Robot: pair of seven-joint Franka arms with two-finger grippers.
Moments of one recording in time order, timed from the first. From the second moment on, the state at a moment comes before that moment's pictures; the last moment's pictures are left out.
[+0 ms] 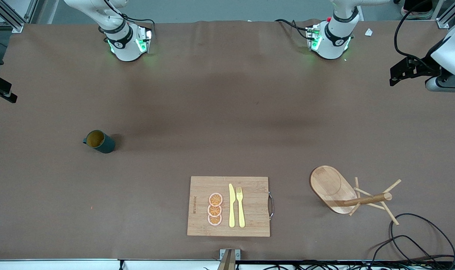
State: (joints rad) left arm -0.05 -0.07 -0.04 -1.60 0.02 1.47 0.01; right arm -0.01 0.06 -0.11 -1.39 0.02 1.48 -0.14
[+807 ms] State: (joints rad) left arm -0.05 -0.07 -0.04 -1.59 0.02 1.47 0.01; right arm 0.00 0.06 -0.11 -1.39 0.02 1.48 -0.14
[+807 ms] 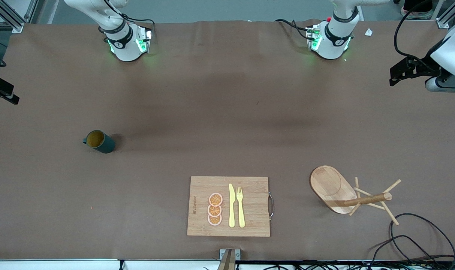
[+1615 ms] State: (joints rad) left arm -0.06 0.00 -0.05 -1.52 0.02 1.47 0.01; right arm 0.00 0.06 -0.11 -1.39 0.01 1.49 -0.14
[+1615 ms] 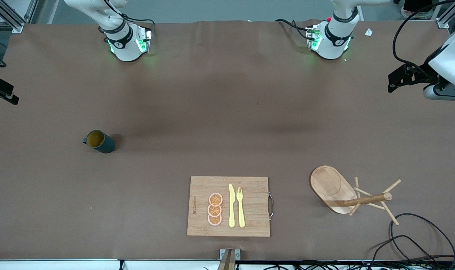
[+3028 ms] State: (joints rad) left arm -0.09 0.08 -0.06 -1.45 0.02 1.47 -0.05; right arm 0.00 0.06 -0.11 -1.43 0.01 1.51 -0.14
